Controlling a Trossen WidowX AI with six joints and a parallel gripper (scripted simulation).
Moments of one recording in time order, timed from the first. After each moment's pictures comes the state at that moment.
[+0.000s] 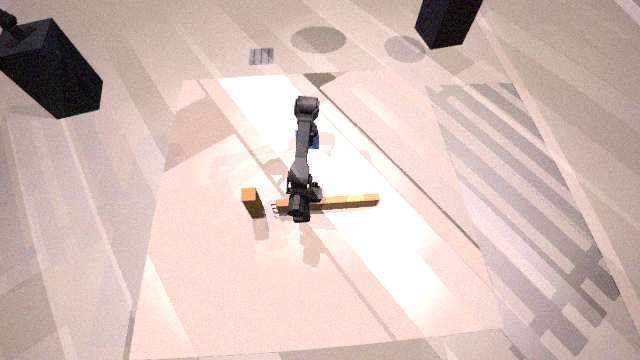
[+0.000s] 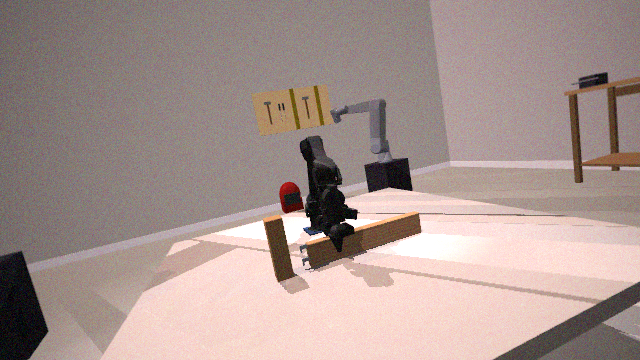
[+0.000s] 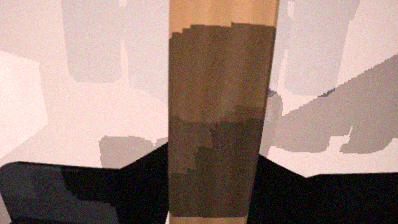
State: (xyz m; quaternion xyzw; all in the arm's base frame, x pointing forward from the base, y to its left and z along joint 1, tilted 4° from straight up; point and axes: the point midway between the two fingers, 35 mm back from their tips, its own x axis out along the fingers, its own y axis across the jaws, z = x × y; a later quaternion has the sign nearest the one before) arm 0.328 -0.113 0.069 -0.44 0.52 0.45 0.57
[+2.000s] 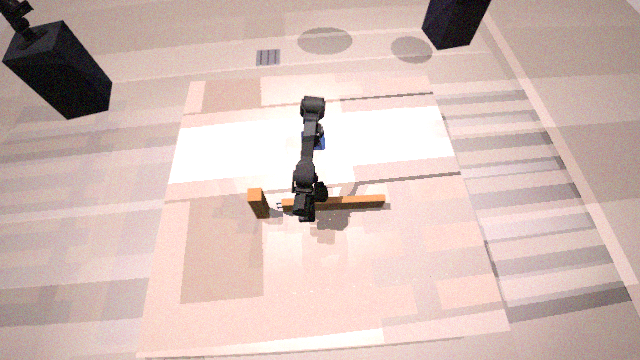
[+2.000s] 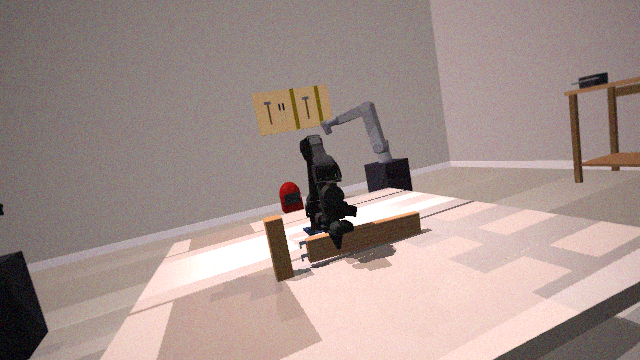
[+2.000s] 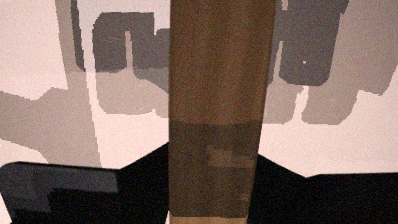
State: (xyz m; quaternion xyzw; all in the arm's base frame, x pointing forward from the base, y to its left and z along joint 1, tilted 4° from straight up) arm 0.327 -0.113 0.079 -0.44 0.52 0.45 0.57
